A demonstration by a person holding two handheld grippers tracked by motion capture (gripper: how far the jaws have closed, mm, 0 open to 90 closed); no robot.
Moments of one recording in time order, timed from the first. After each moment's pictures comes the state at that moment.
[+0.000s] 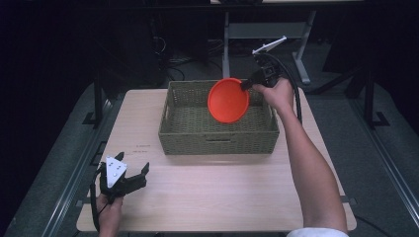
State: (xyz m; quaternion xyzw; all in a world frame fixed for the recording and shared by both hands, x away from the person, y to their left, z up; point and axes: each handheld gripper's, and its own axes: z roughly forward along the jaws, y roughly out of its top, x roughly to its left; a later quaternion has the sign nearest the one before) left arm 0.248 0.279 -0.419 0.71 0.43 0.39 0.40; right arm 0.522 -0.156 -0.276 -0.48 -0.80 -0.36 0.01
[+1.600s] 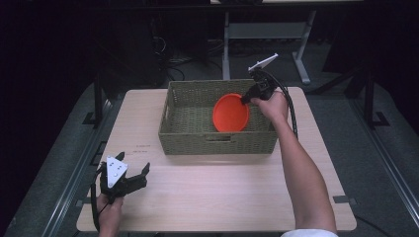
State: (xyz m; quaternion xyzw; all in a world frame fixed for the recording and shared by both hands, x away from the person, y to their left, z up) left arm 0.248 0.278 -0.418 0.71 0.43 0.39 0.40; right arm 0.531 -0.152 -0.332 -0.51 -0.80 -0.30 0.02
